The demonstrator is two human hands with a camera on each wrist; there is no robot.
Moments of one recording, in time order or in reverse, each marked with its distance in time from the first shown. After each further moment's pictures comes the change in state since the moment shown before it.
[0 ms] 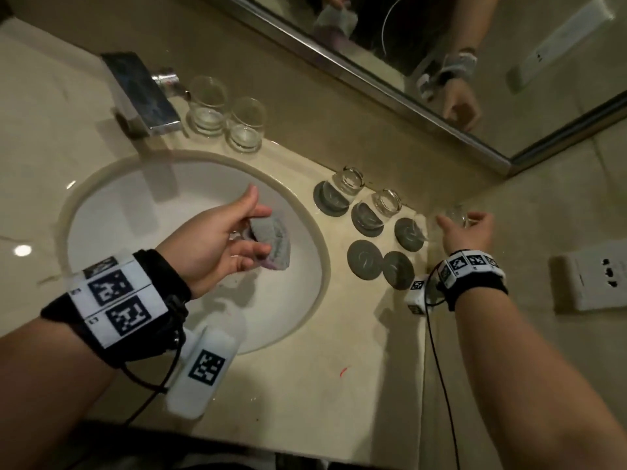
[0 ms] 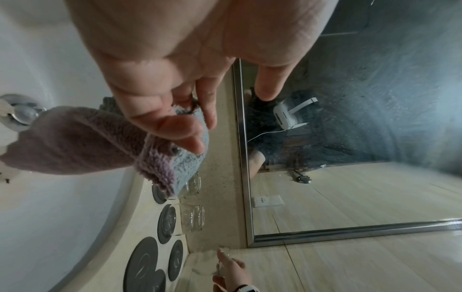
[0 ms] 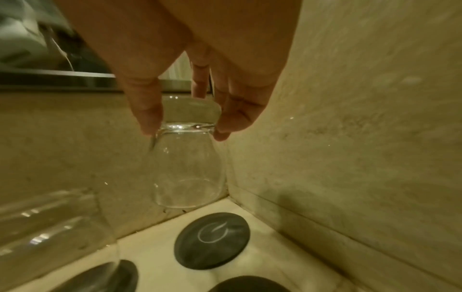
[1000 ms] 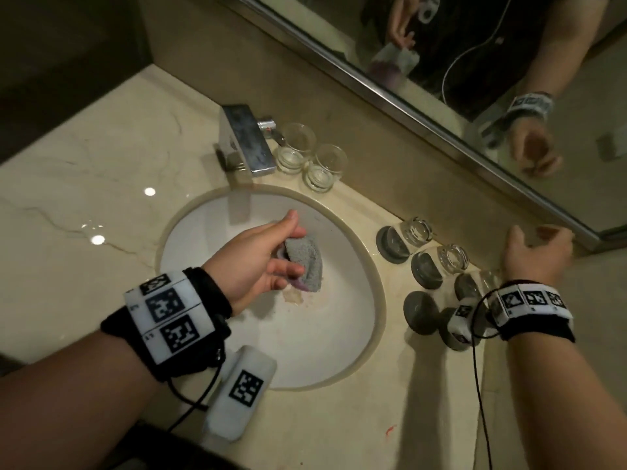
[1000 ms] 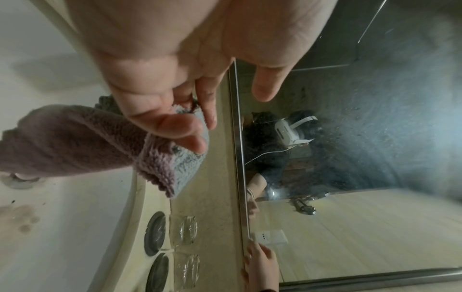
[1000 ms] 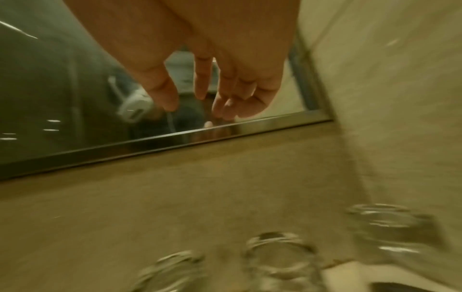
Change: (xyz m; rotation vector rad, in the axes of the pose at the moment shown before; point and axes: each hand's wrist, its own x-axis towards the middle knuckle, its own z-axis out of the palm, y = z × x) left_hand -0.011 0.034 -0.048 -0.076 0.108 0.042; right_hand -0.014 -0.083 0.035 -0.079 0.111 -0.334
